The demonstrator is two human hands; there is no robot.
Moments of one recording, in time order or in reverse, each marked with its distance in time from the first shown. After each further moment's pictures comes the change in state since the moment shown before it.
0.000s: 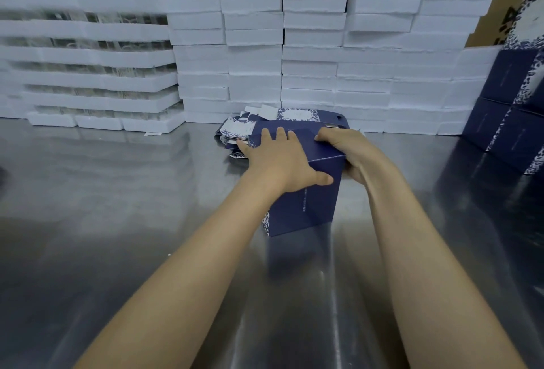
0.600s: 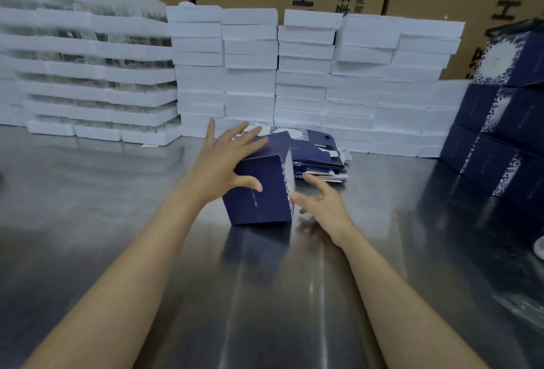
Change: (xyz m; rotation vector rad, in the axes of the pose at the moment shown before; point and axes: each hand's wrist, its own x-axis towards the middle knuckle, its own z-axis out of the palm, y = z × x) left_hand 0.010 -0.099 0.010 -0.052 0.531 0.474; right_hand -0.027 0.082 0.009 0.016 0.023 -0.255
